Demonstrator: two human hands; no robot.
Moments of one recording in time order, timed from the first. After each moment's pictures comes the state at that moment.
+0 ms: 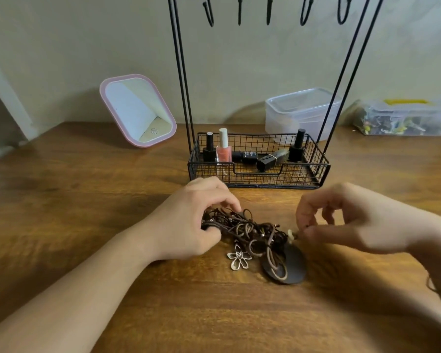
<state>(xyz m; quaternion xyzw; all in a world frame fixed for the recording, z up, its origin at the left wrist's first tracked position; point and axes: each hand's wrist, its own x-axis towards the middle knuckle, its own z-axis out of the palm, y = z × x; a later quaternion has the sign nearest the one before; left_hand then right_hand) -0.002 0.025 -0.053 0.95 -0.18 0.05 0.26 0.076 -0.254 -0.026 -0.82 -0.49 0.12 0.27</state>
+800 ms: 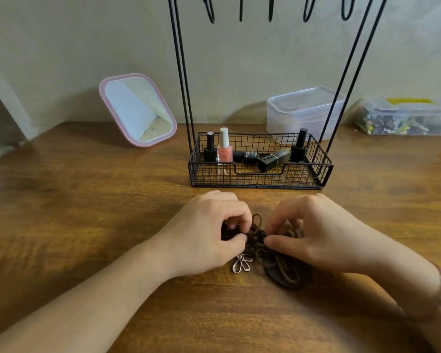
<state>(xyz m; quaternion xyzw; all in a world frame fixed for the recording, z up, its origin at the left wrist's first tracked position) -0.006 0.002 -0.063 0.94 -0.19 0.11 0.26 0.051 -0.210 -0.047 -0.89 -0.38 0.03 0.23</state>
